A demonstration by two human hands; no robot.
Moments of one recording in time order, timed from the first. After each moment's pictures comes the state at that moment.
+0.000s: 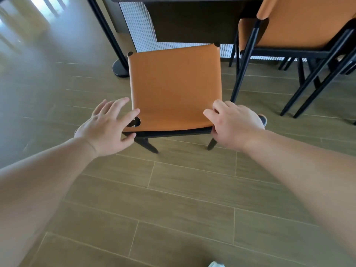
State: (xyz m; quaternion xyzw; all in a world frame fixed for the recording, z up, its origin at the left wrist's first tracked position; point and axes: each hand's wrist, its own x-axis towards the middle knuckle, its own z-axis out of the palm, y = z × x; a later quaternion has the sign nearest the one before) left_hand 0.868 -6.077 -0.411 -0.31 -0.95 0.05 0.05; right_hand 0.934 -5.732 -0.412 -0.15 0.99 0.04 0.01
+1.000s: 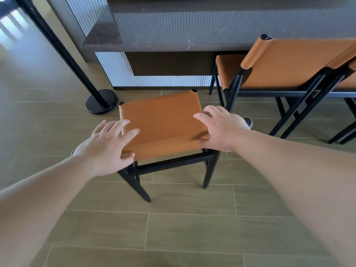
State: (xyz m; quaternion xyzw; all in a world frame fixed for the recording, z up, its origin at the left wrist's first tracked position) left_hand 0.622 -6.032 -0.367 -0.36 -0.93 0.06 -0.03; right_hand 0.688 -5.700 -0.382 -0.03 1.00 -0.01 0.06
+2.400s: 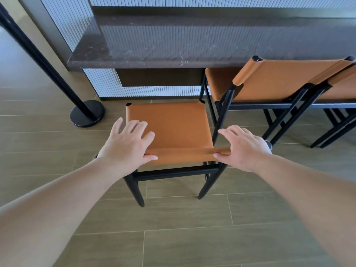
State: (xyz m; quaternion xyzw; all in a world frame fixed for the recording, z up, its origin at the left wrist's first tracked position) left_hand 0.555 -5.976 -0.352 -0.44 -0.89 0.11 0.07; right_hand 0.684 -5.661 -0.380 0.11 0.99 -0.04 0.06
